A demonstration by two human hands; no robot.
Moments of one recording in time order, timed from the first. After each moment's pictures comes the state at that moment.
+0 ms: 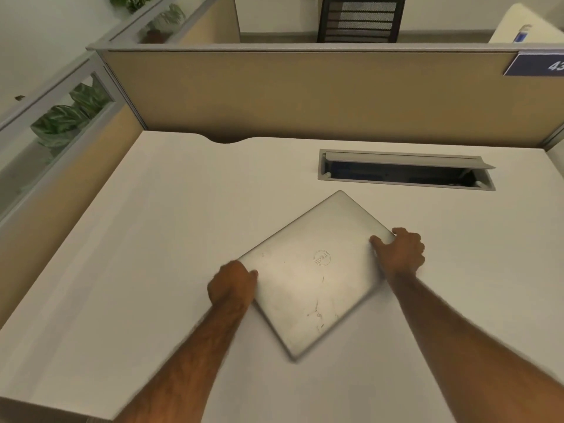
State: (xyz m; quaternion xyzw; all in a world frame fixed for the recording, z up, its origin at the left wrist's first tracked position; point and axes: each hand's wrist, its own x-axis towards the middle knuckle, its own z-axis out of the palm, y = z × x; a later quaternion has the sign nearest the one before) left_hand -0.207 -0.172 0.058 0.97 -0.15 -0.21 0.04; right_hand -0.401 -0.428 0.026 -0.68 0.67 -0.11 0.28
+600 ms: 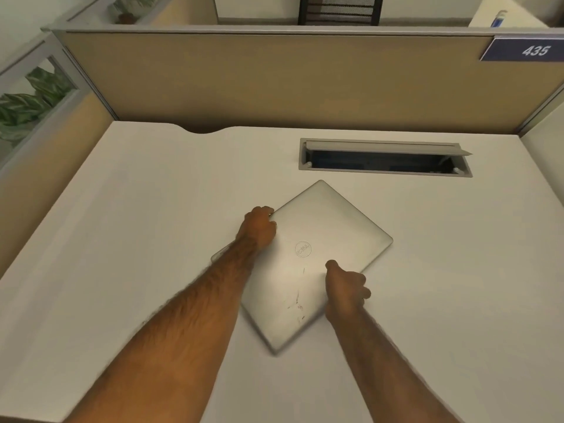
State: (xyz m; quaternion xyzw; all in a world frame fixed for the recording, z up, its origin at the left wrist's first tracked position) left_hand -0.179 -0.295 0.035 0.88 -0.31 -0.28 0.21; right_hand -0.386 -0.311 0.057 -0.34 0.76 -0.10 0.54
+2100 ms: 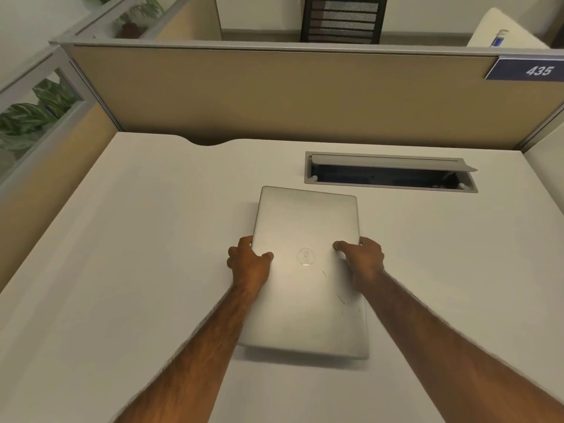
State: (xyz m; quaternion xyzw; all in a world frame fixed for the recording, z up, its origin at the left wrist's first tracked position) left_hand -0.209 -0.243 0.060 0.87 -0.09 -0.28 0.39; right_hand -0.366 -0.393 0.055 -0.51 0.66 -0.17 0.52
